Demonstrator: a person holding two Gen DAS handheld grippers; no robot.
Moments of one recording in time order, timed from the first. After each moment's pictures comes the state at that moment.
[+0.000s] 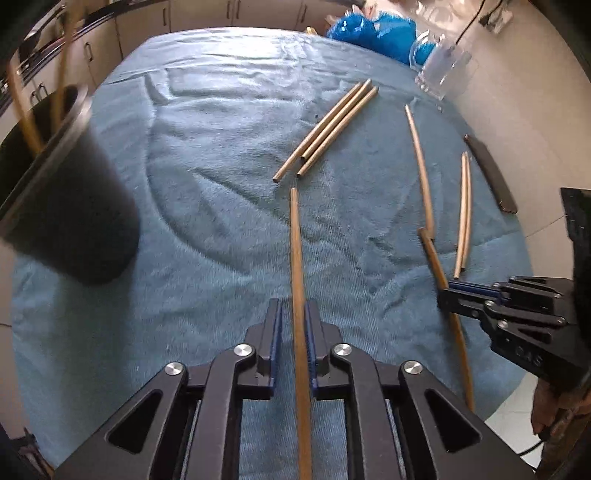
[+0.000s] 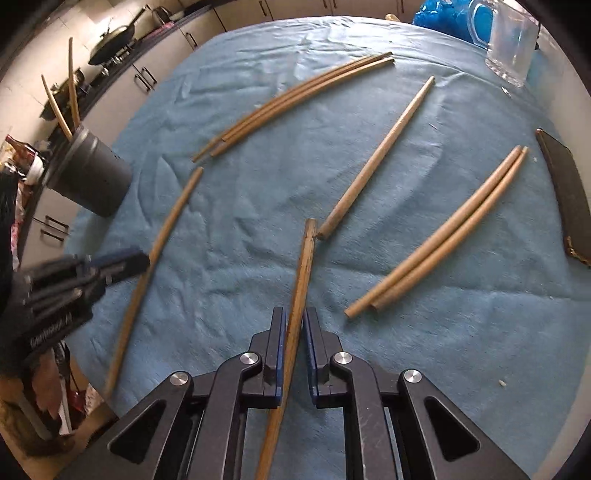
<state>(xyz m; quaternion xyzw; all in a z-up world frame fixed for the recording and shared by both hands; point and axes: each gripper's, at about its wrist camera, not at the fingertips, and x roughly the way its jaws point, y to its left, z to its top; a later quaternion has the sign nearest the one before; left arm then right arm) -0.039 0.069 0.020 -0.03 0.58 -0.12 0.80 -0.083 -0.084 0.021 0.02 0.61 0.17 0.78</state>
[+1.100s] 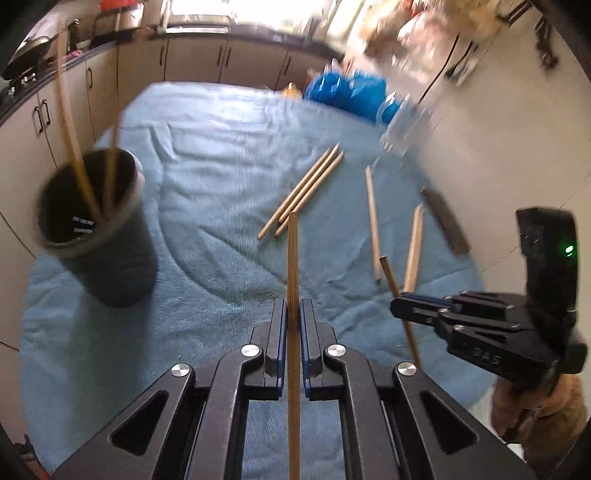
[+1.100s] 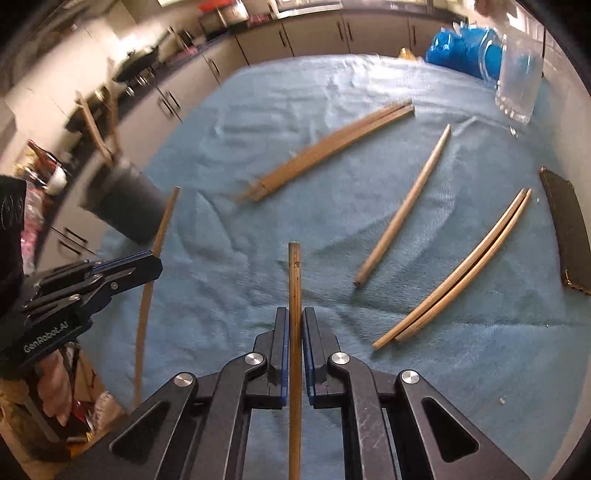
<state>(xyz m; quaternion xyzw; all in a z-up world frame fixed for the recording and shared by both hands) -0.080 0.099 0.082 -0.09 0.47 -0.16 0.86 -0.091 -0.060 0.057 0.04 0.53 0.20 0.82</state>
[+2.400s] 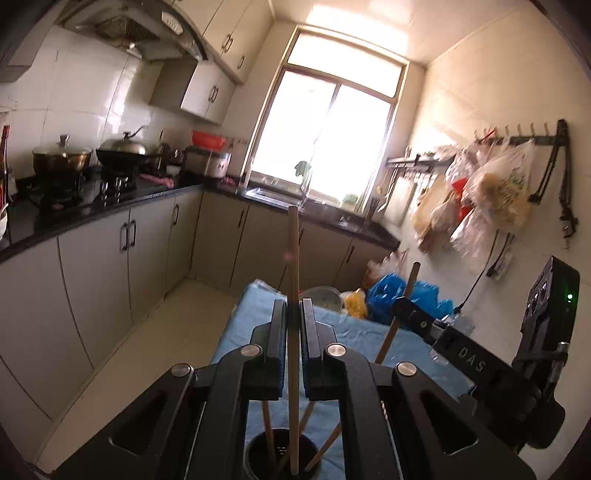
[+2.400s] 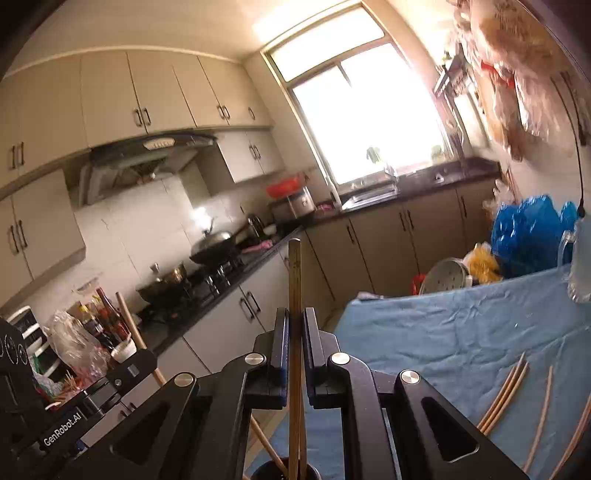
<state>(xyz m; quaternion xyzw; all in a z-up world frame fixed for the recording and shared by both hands) -0.045 0.243 0.228 -0.15 0.18 -0.01 0.97 -0.014 0.085 0.231 0.17 0.19 0.25 0.93</state>
